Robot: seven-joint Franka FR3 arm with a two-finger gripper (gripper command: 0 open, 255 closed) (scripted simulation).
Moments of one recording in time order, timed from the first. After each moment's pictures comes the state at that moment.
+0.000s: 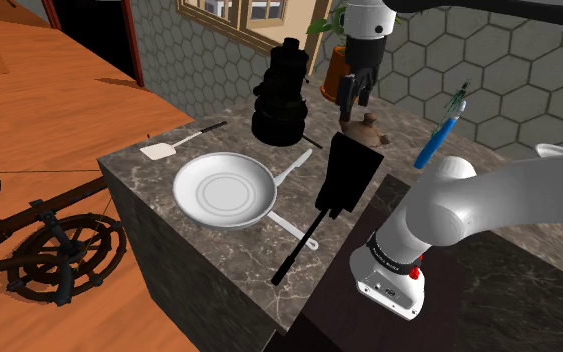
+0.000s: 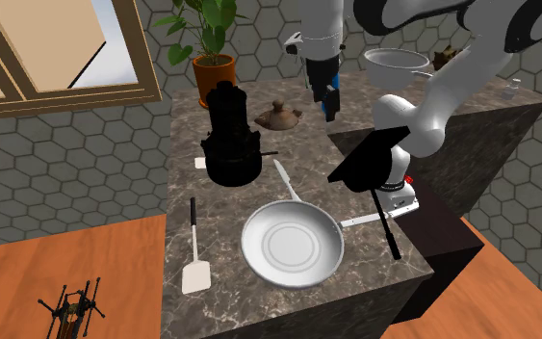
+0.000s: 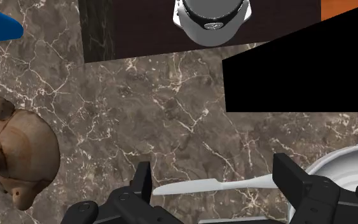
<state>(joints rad) 0.01 -0.78 0.03 -2.42 -0.10 1.42 0.02</state>
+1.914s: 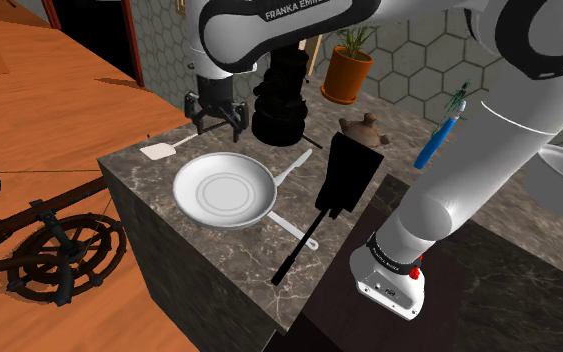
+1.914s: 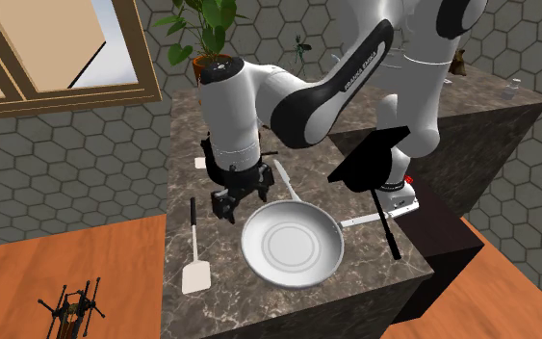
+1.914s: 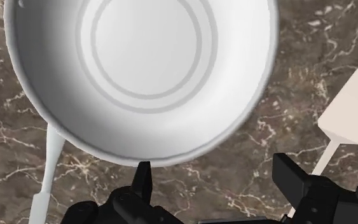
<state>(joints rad) -0.17 0.02 0.51 -2.06 -0.03 2.00 1.44</state>
